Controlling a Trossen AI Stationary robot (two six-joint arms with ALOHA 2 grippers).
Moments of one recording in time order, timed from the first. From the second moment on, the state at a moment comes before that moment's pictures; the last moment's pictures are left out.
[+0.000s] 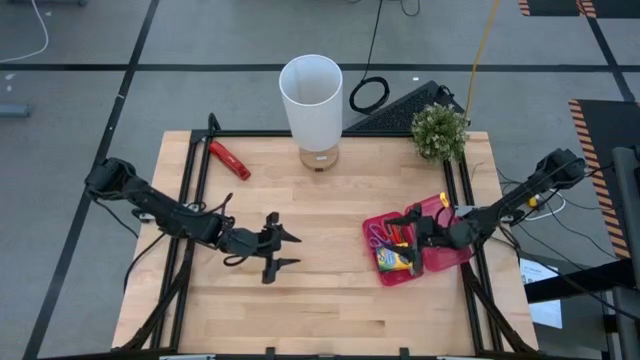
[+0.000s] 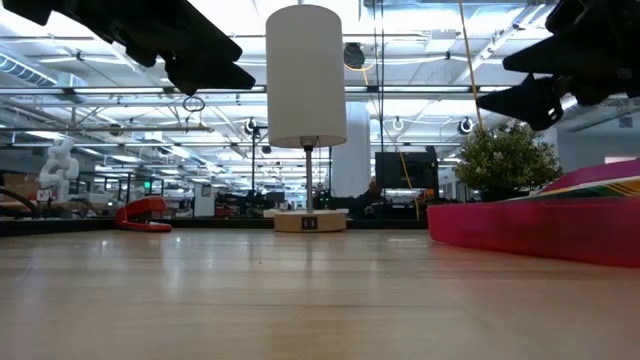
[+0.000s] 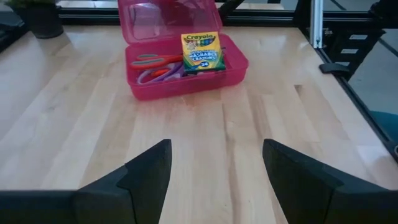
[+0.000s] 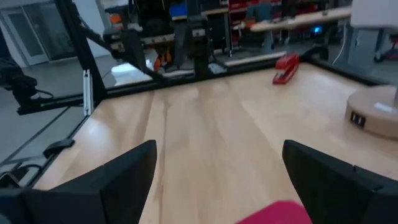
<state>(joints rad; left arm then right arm) -0.39 1.33 0.65 0.22 -0.31 -0.19 0.55 0.88 0.09 0.64 0.63 0.27</state>
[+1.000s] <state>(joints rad) -0.25 1.17 0.61 0.24 -0.45 -0.08 0.48 0.52 0.09 0.49 0.51 -0.27</state>
